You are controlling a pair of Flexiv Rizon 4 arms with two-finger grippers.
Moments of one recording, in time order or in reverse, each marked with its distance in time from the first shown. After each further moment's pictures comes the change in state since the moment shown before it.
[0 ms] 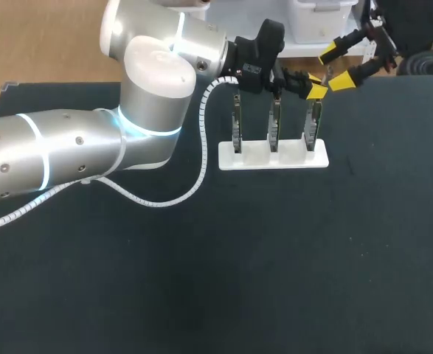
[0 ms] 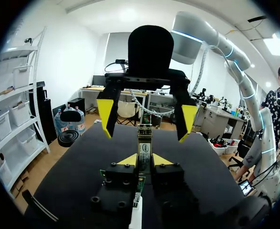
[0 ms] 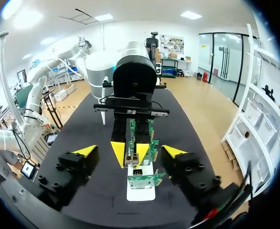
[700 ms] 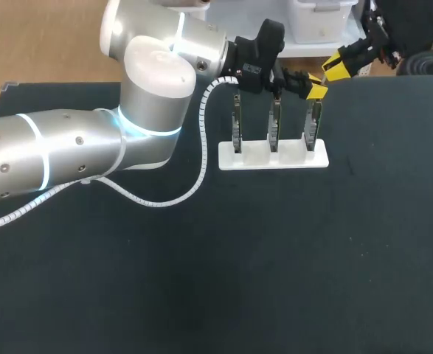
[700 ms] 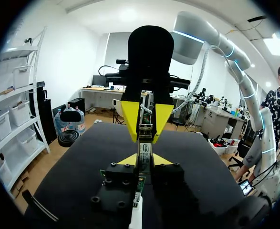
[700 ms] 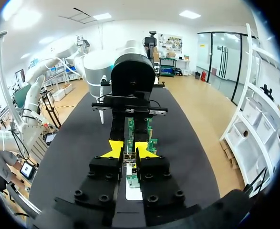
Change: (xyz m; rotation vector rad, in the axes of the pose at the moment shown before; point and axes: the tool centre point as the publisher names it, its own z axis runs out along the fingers) left arm 0.000 0.000 0.000 0.000 0.000 0.000; right arm 0.001 -0.001 0.000 0.015 0.009 0.004
